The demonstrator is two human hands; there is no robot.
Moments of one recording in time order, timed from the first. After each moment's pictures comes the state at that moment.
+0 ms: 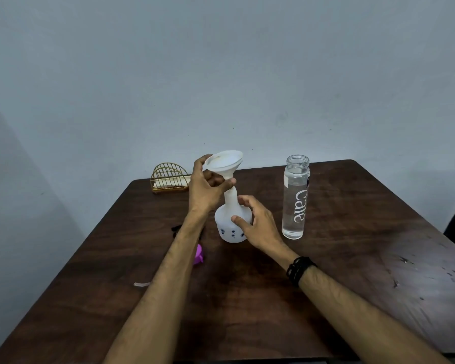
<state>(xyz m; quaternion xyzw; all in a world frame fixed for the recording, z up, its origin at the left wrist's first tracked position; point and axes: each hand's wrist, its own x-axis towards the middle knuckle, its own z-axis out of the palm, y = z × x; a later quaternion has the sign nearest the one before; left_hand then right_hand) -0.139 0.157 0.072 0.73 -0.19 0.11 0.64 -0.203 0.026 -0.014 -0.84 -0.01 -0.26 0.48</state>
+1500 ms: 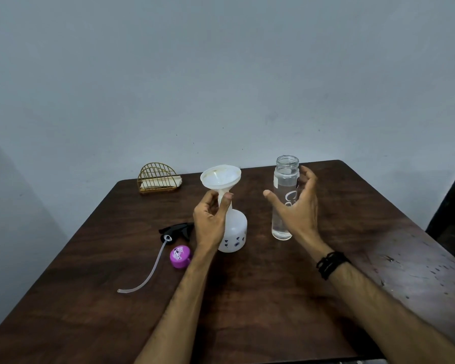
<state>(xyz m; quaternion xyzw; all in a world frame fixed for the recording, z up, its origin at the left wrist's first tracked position) -0.168 0.131 0.006 0.64 -0.21 0.12 0.73 -0.236 -0.048 0.017 -0.76 0.13 -0.43 0.48</state>
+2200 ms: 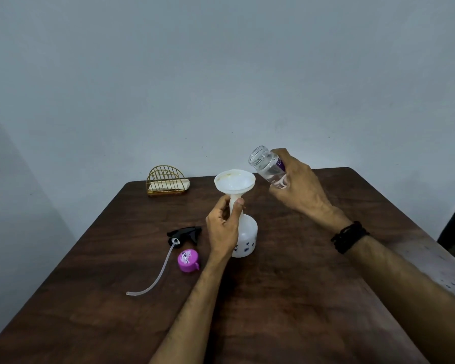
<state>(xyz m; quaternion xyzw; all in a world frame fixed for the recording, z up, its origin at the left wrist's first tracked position) -0.168 0.123 -0.003 0.66 -0.20 0.15 0.71 -0.217 -0.051 0.094 -0.92 -0.02 -0.33 0.22</state>
